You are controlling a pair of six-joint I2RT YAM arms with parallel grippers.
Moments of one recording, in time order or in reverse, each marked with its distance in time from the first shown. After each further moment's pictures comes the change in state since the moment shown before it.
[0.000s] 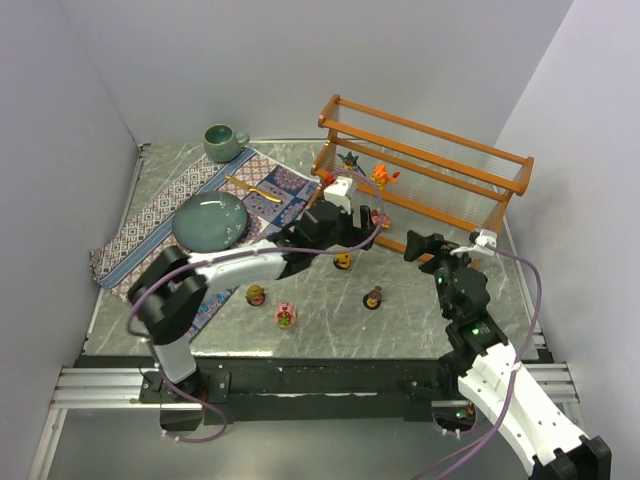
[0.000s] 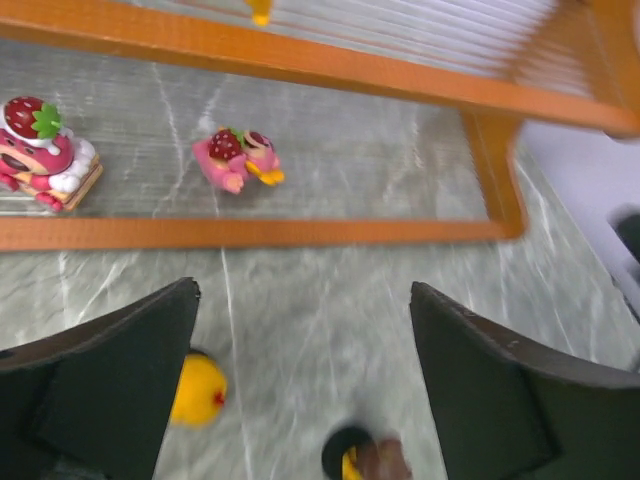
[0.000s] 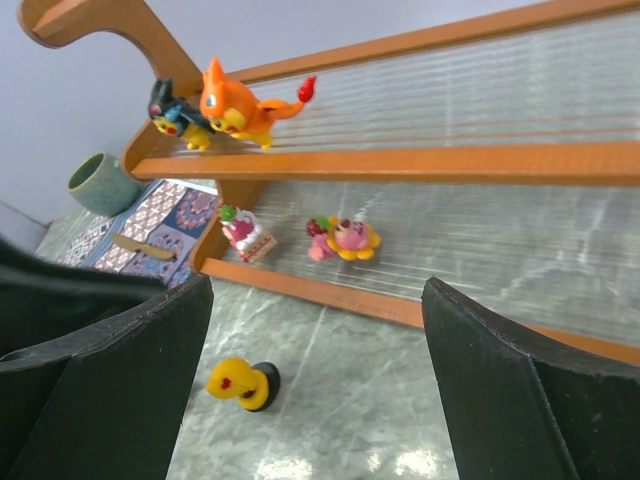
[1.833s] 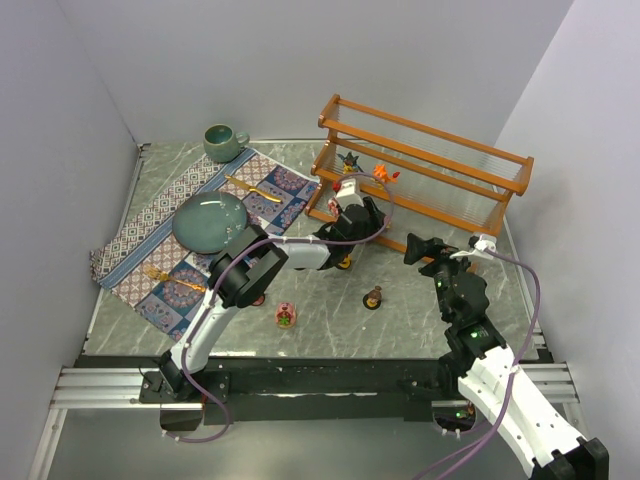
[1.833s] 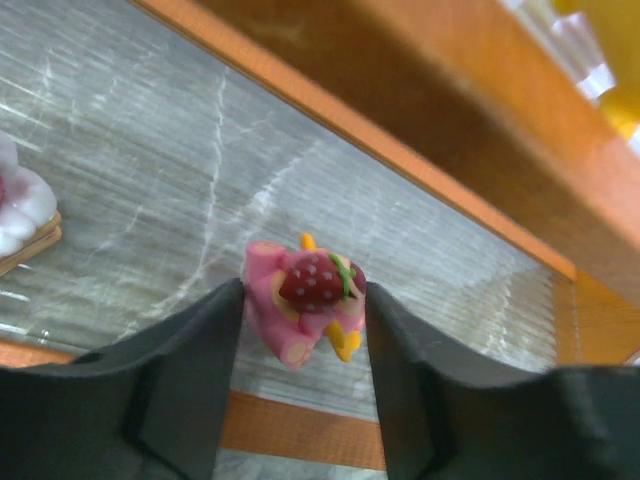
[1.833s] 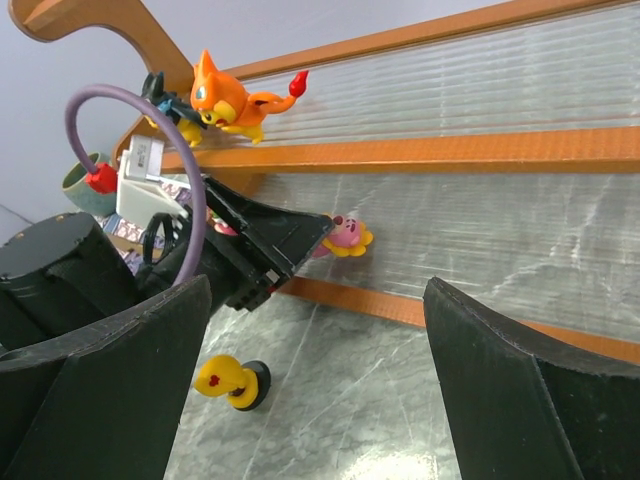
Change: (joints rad) left arm 0.013 0.596 0.364 0.244 -0.264 -0.306; right arm -0.002 -0.034 -0.060 0.037 0.006 -0.012
